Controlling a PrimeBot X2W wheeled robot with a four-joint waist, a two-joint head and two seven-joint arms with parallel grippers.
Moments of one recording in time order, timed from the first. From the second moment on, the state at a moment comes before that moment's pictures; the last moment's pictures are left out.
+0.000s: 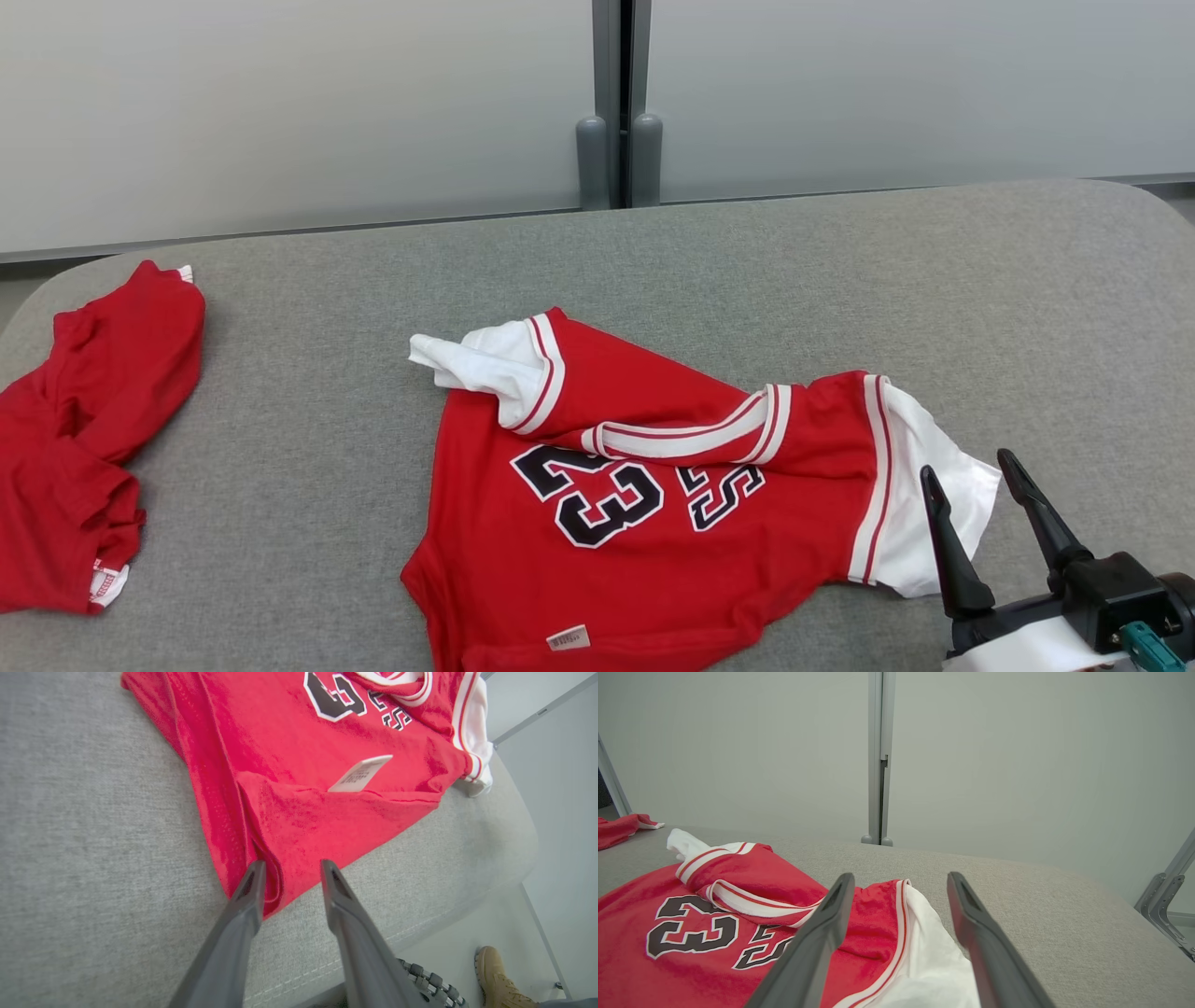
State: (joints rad) left arm 0.06 0.53 -0.93 0.01 -1.08 0.21 -0.17; right arm 0.03 -0.05 0.00 0.11 0.01 0.13 -0.26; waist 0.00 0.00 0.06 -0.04
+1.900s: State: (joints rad) left arm 0.02 0.66 -0.86 -0.14 -1.12 0.17 -0.14; right arm 0.03 -0.05 0.02 0.12 0.01 0.13 -0.26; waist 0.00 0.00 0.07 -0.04
